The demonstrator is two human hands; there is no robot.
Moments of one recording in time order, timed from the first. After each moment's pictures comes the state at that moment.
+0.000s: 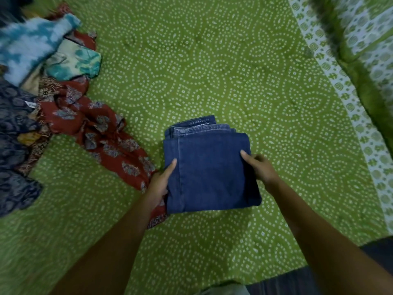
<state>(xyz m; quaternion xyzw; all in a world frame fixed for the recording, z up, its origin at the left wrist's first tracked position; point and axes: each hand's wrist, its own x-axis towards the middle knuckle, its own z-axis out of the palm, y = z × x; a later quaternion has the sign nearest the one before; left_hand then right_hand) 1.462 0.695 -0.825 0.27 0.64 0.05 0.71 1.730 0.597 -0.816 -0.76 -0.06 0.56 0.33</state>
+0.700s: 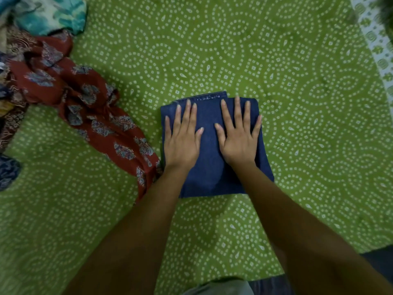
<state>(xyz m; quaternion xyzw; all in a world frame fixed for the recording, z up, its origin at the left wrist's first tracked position) 1.523 0.709 -0.872 0.85 0.51 0.00 0.11 1.662 0.657 -0.865 -0.83 -0.56 0.07 0.03</state>
